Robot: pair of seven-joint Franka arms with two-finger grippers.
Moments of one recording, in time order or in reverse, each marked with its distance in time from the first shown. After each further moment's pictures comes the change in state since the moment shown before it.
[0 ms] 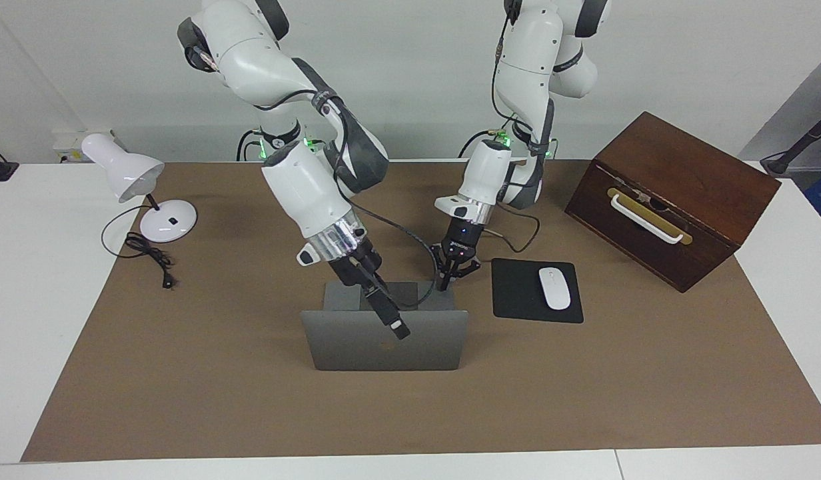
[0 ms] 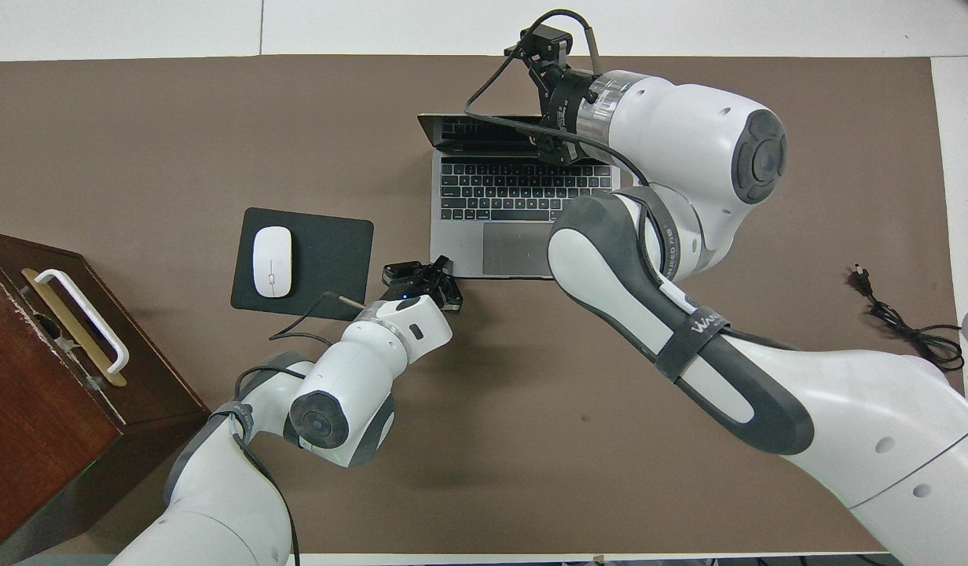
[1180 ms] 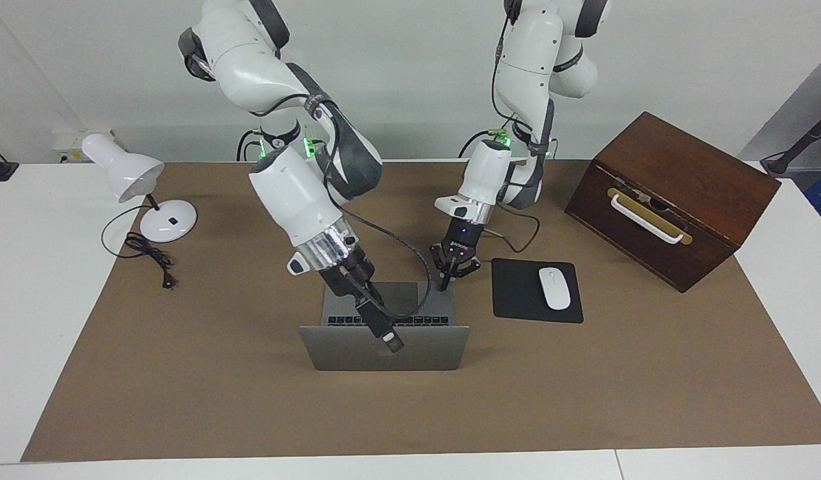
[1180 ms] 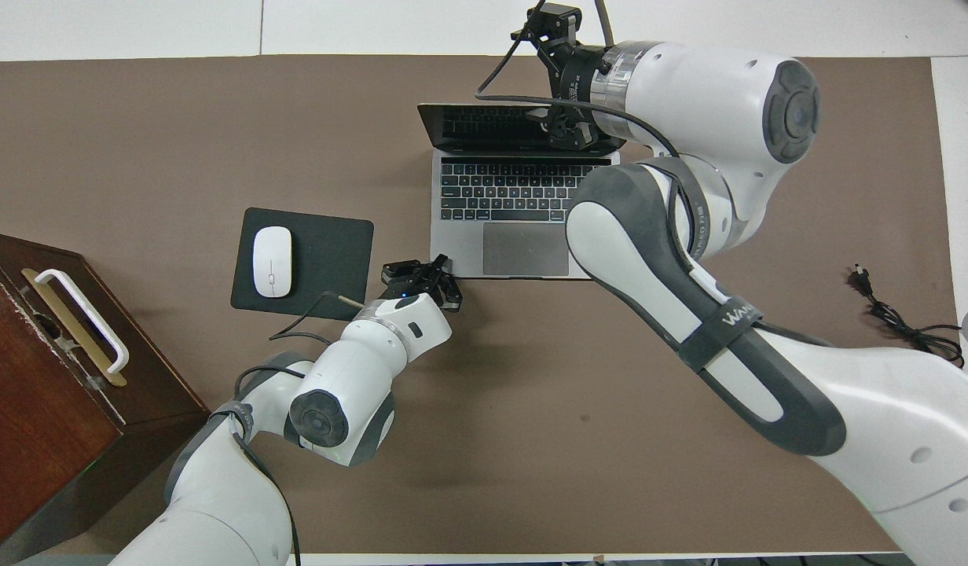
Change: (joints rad) left arm 0.000 0.005 0.001 0.010 -0.023 0.001 0.000; right arm 0.002 -0.040 -0.032 0.088 -0.018 -0.224 -0.012
